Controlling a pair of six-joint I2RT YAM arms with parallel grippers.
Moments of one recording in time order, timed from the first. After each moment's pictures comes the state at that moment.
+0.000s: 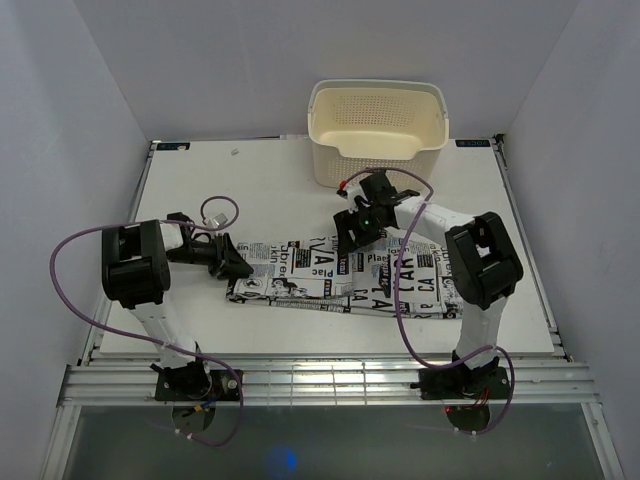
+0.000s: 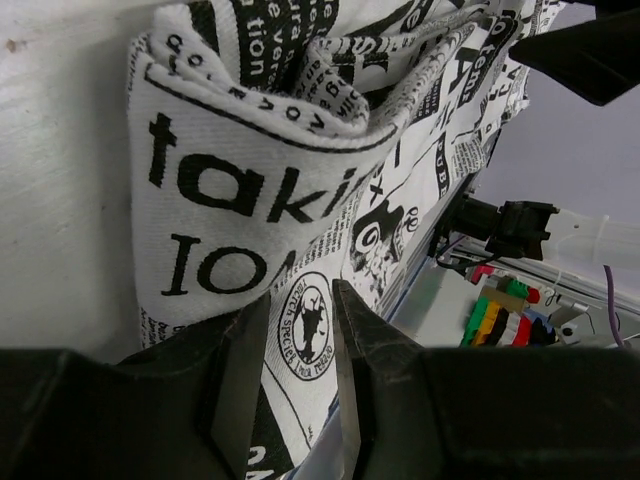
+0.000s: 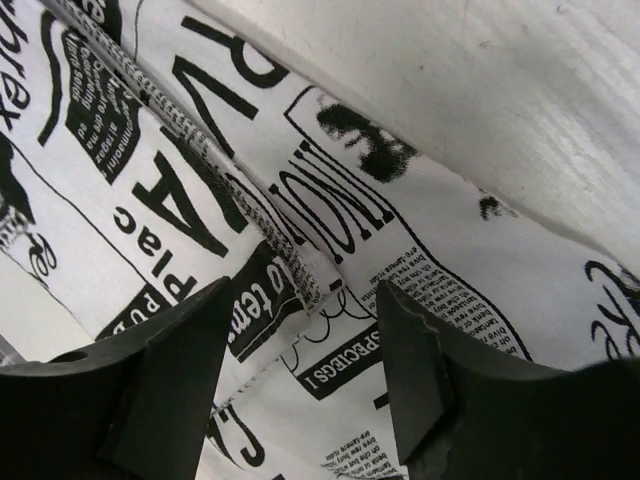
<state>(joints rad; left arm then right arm) 0.18 1.89 0.94 -0.58 1.00 0.07 0.52 1.92 1.30 -0.44 -0.44 0.02</state>
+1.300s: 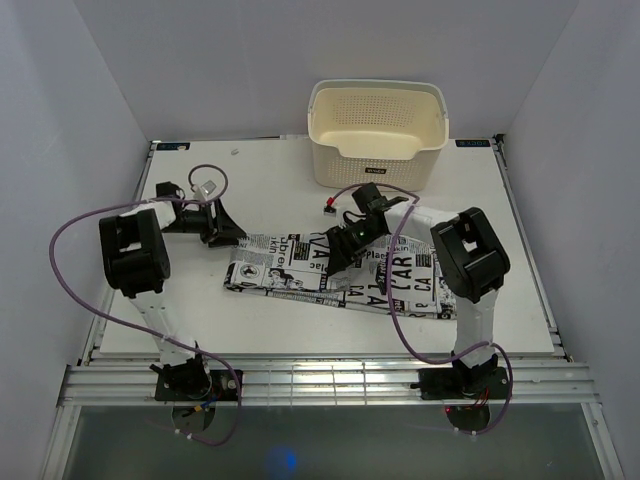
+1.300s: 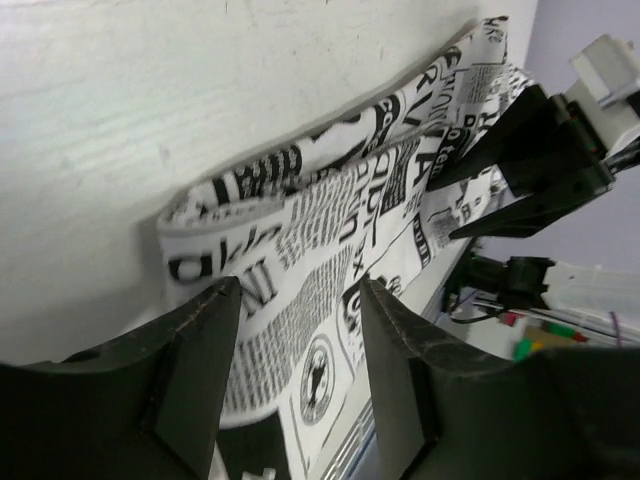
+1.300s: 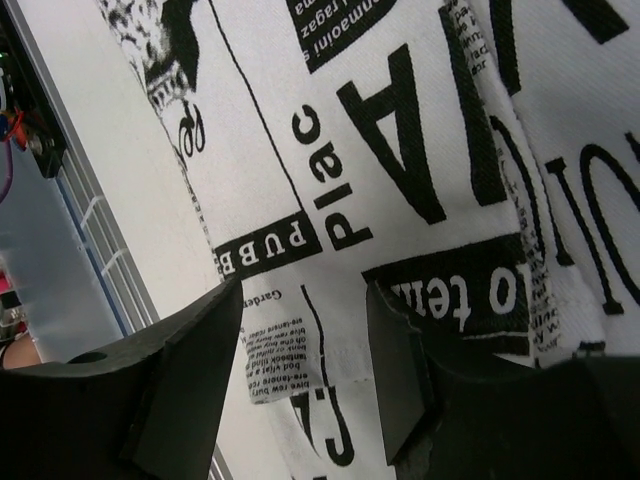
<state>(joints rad) 0.20 2.03 1.26 -0.55 1.04 0.00 0.54 2.00 1.30 -0.48 -0.82 -0.09</state>
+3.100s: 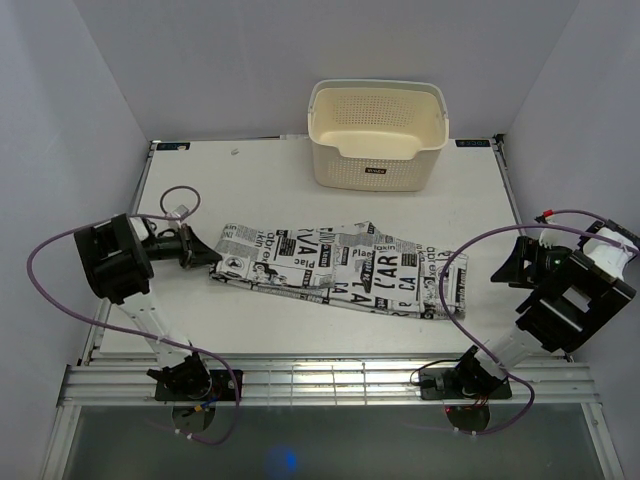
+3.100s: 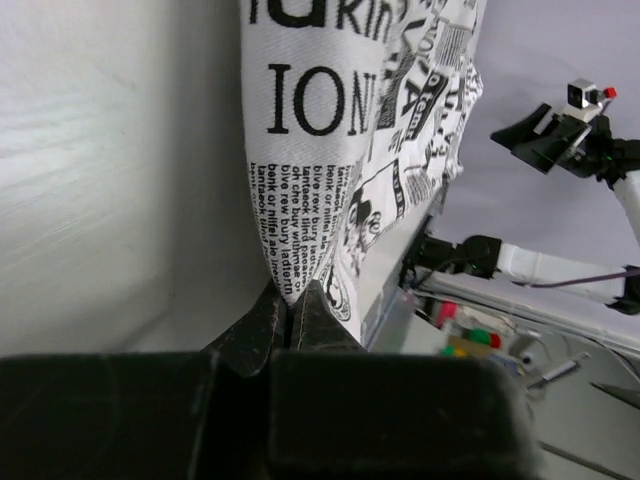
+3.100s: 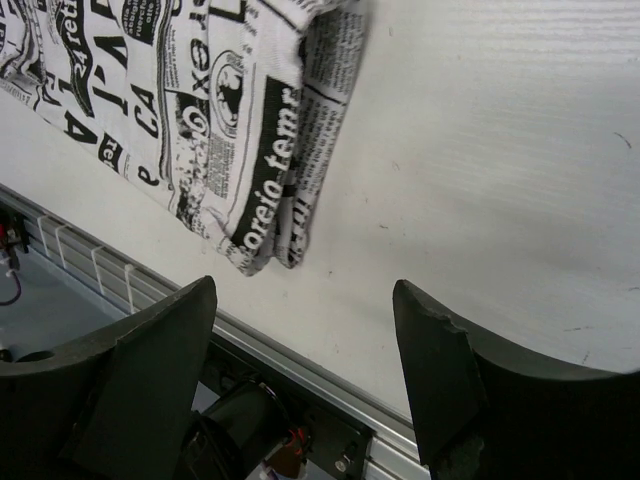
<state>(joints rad) 0.42 2.03 1.11 -0.79 1.13 0.27 -0.81 1.62 1.17 -1.29 -0.72 -0.87</state>
